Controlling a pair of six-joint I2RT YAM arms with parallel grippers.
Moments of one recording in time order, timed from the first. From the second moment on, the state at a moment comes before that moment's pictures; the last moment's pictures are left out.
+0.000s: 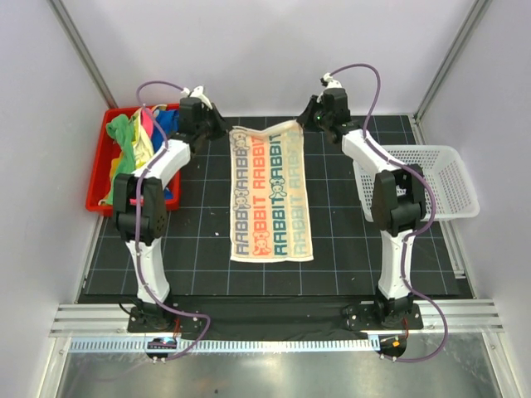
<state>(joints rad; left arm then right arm) -0.20 2.03 1.64 -0.02 0.23 -0.51 0.28 2.11 1.81 -0.09 -0.12 0.45</state>
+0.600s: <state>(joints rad) -0.22 1.73 1.17 0.12 0.28 -0.60 0.30 1.80 1.34 0.00 -0.14 0.48</state>
